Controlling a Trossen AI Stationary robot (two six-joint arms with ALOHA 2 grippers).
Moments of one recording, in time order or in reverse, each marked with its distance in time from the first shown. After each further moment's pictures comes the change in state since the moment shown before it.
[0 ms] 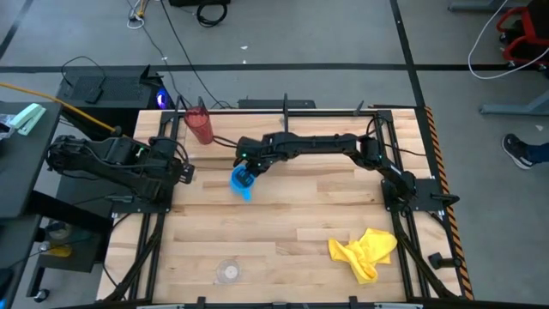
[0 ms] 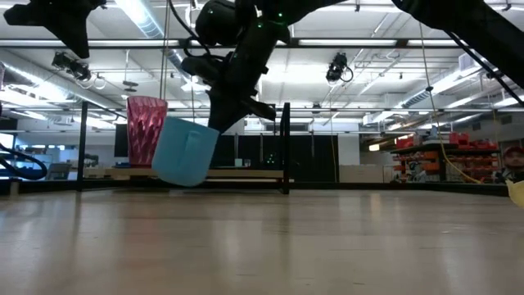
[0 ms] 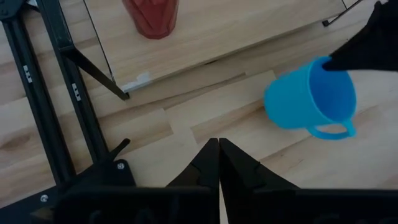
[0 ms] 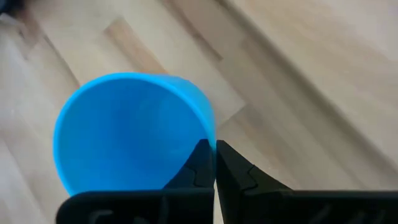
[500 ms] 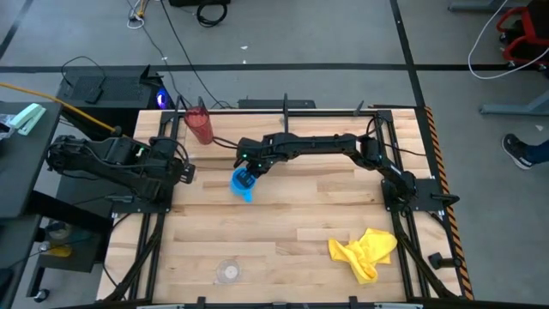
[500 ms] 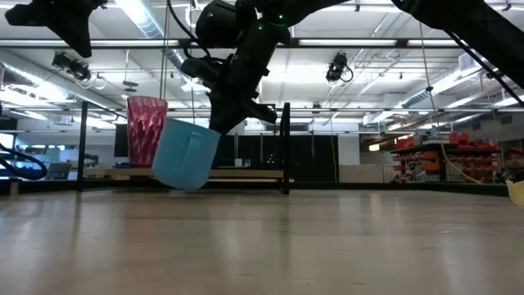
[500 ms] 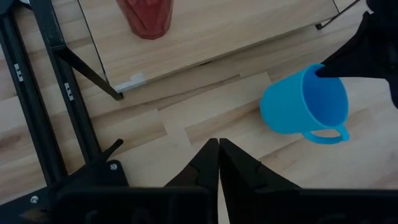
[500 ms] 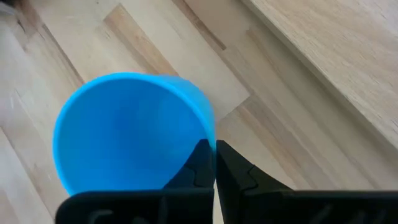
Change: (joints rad) left arm 0.000 0.000 0.000 0.021 0.000 -0.006; right arm -0.001 0.000 -0.016 0.001 -0.022 -0.002
